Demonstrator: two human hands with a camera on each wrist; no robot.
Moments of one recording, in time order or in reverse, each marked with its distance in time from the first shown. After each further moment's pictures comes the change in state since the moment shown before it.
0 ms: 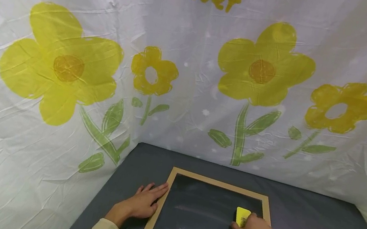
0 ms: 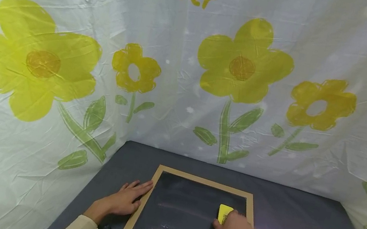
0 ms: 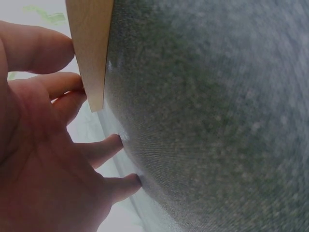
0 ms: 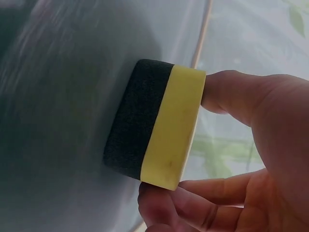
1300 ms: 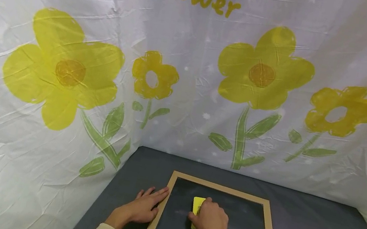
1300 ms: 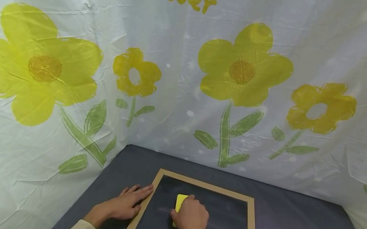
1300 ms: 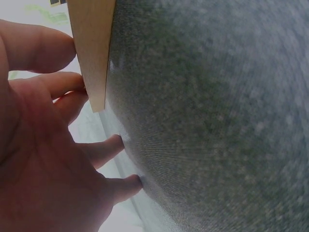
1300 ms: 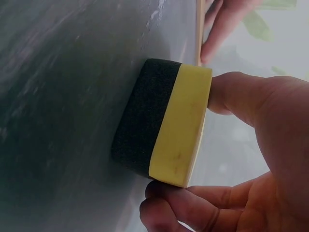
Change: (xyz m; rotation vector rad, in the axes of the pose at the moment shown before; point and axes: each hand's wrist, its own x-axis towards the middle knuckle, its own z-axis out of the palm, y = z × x) left_hand 0.001 -0.004 0.000 -0.012 -0.012 0.010; right_hand 0.013 -0.129 0.040 0.013 0.080 -0.133
